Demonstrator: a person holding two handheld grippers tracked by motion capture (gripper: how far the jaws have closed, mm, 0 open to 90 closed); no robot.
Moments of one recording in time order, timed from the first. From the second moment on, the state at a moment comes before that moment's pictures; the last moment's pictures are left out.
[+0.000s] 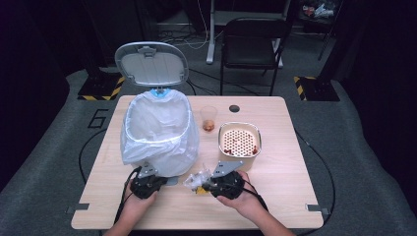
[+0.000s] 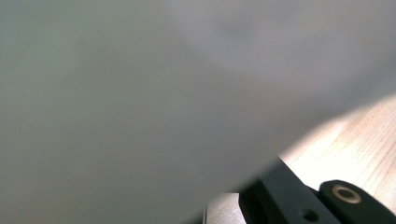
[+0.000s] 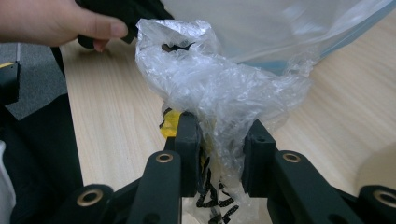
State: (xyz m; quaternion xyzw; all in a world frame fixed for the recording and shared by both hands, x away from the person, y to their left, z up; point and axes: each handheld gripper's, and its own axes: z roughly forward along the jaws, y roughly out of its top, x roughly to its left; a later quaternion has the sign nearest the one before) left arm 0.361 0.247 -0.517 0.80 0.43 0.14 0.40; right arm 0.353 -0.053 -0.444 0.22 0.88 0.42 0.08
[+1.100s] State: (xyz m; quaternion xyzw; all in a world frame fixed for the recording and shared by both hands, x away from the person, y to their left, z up) left arm 0.361 0.247 -0.517 0.79 0.43 0.13 0.41; right arm 0.398 -0.056 -0.293 0.20 0.85 0.47 0.13
